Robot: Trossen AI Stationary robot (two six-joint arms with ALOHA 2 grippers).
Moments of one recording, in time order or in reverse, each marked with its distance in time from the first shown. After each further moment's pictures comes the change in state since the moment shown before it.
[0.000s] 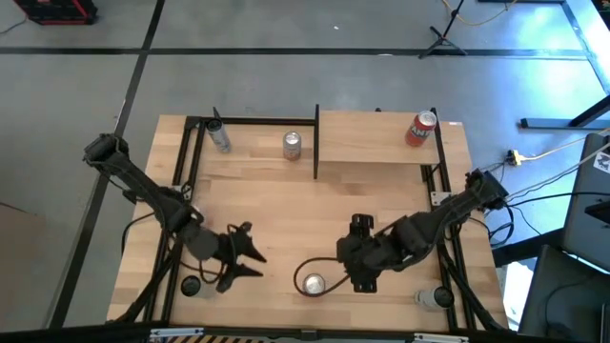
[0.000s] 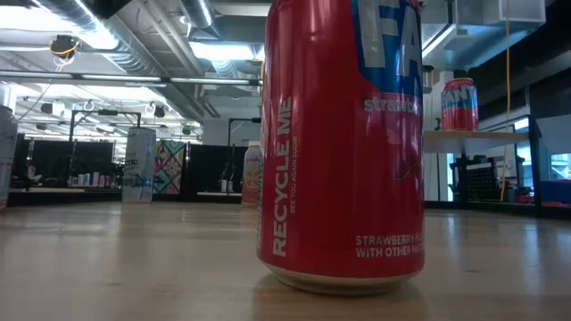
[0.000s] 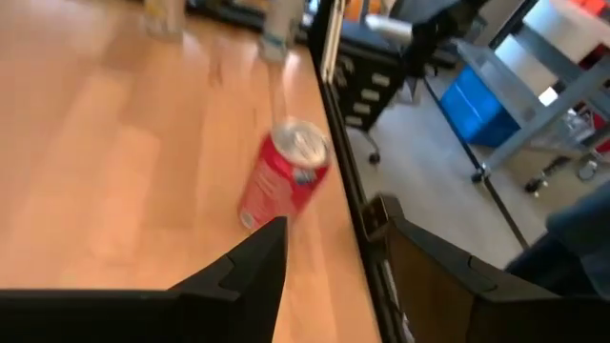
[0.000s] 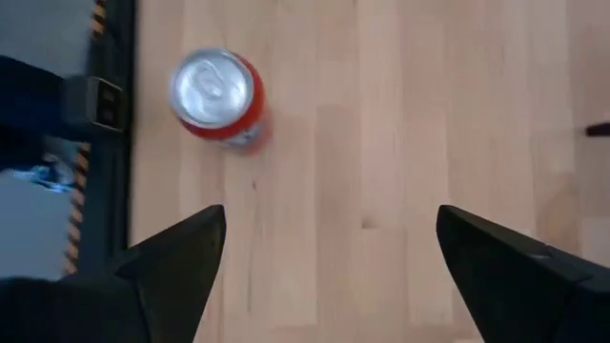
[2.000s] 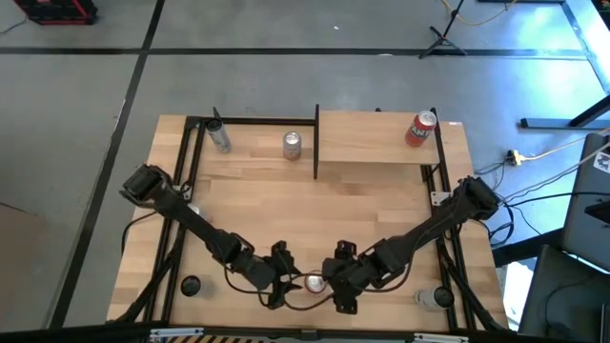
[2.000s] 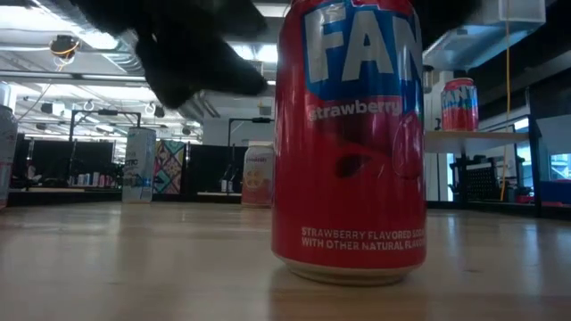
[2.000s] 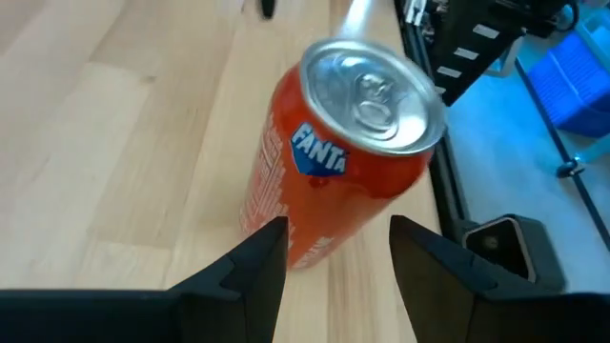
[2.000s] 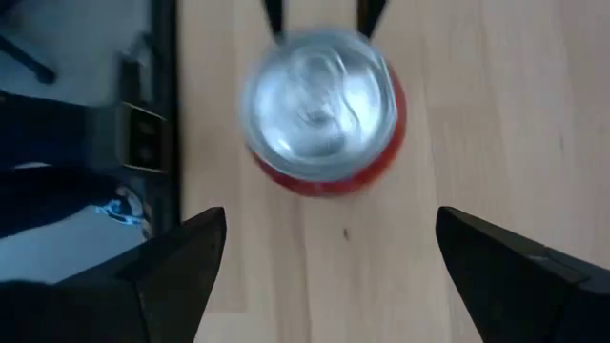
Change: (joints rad) left arm 0.088 0.562 0.217 0.187 -0.026 -0.029; right arm 0.032 0.085 -0.270 0.500 -0.104 0.133
